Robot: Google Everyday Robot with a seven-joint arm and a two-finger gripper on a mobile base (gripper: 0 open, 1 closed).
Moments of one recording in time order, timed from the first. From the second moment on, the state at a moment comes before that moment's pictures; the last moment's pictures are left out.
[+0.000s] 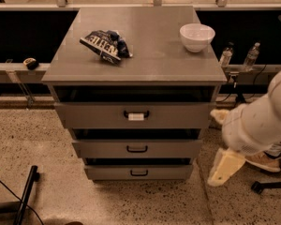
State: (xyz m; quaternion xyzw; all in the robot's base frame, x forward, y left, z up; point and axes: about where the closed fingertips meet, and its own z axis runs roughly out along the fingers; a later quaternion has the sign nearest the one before) arm 0.426 -0.192 0.791 -0.62 0.76 0.00 0.20
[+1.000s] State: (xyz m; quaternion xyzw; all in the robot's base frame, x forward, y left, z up) arm 0.423 -0.162 0.670 -0.64 0.73 0.05 0.23
